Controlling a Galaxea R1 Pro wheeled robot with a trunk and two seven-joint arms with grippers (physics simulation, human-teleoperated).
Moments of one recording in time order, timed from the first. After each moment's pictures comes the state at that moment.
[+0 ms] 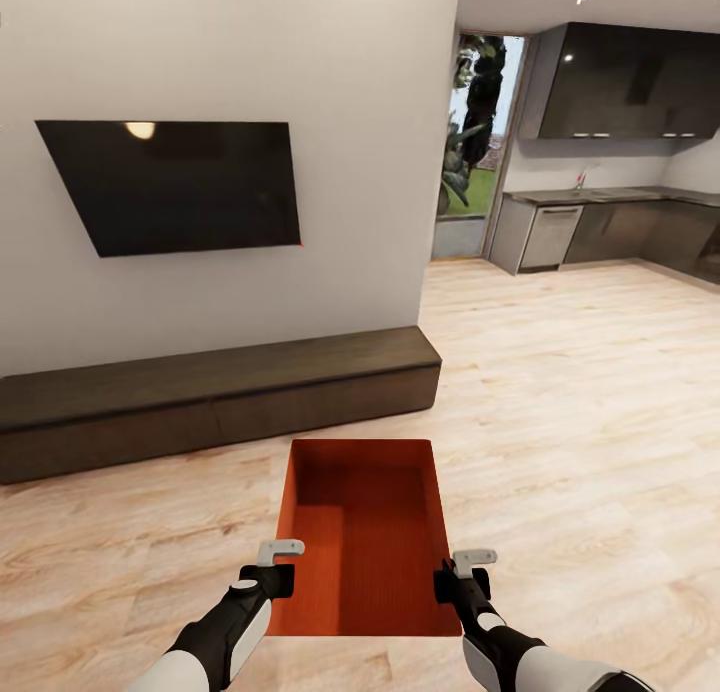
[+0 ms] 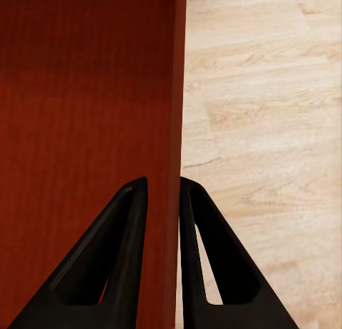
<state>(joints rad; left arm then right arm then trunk) -0.56 -0.10 -0.12 -0.39 0.10 0.13 0.16 -0.66 0.09 0.45 0.00 -0.36 -0.40 -0.12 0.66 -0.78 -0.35</state>
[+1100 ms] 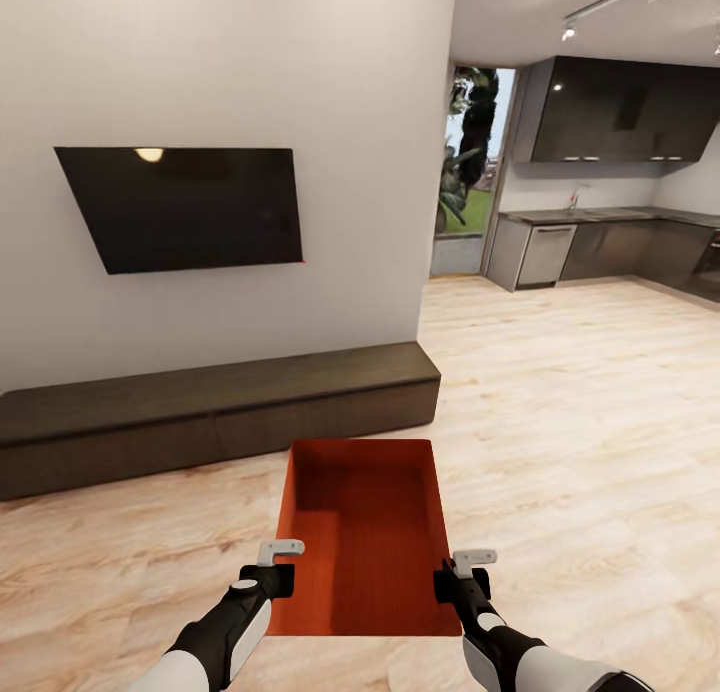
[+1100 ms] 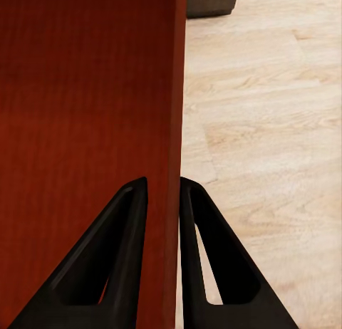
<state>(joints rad) -0.56 -0.10 -0.12 -0.39 0.10 0.13 0.16 -0.66 0.09 0.45 0.00 -0.36 -0.41 -0.12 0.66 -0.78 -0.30</state>
